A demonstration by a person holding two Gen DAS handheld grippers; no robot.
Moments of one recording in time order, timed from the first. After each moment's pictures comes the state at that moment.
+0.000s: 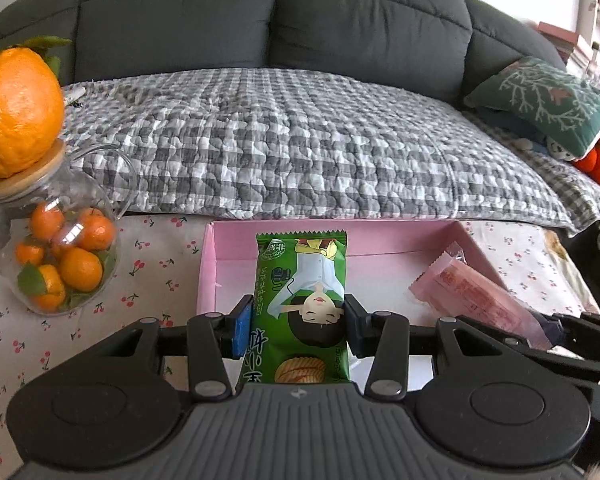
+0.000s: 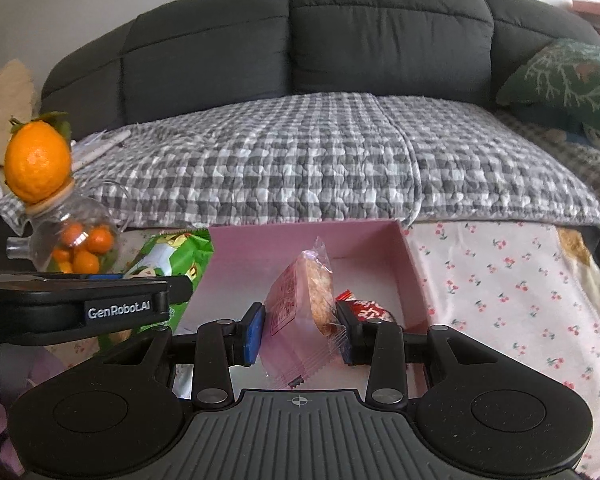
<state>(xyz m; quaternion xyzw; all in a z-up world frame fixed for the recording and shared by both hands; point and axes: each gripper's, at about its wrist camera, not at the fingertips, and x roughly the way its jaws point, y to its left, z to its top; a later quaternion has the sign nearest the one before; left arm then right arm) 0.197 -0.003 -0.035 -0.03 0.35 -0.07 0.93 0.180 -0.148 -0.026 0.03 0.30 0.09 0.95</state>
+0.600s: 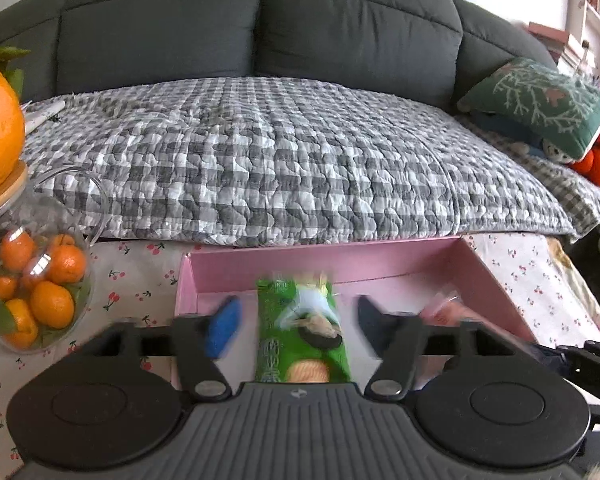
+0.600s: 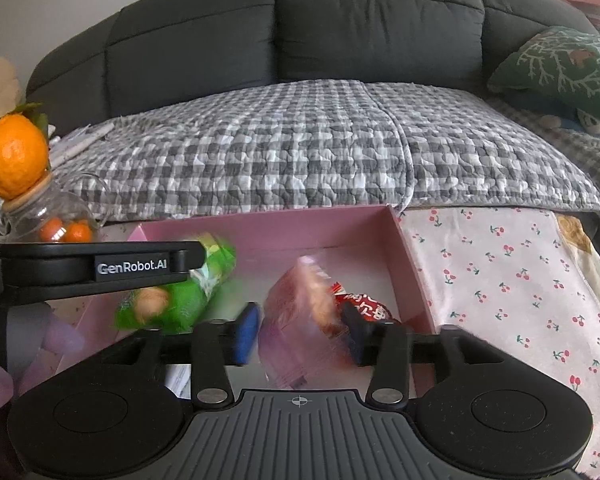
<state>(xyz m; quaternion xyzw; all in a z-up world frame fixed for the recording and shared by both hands) 0.225 -0.008 -0.041 -0.02 0.34 -0.09 0.94 0.192 -0.148 -0.038 0.03 0.32 0.06 0.94</state>
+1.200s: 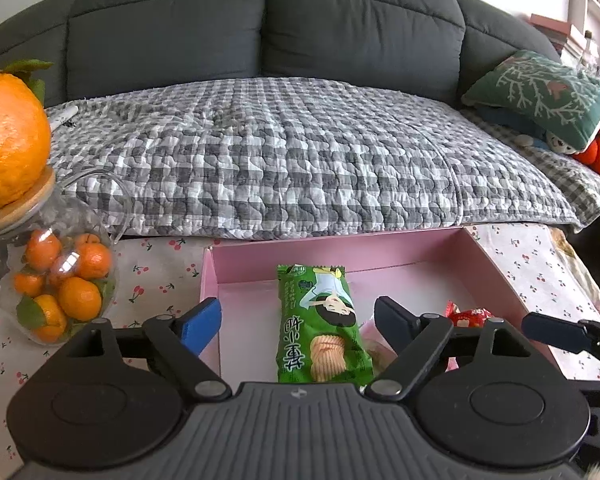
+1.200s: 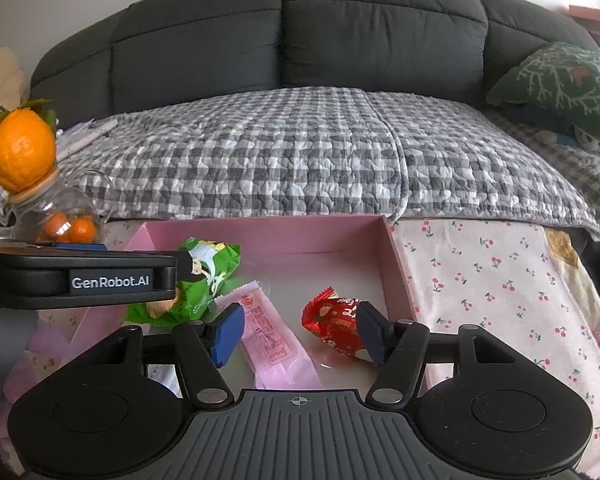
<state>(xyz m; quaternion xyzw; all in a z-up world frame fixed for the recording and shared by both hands) 0.208 -0.001 -0.029 0.00 0.35 -0.08 0.93 0.179 -0.145 -0.024 0.00 0.32 0.06 0.95</state>
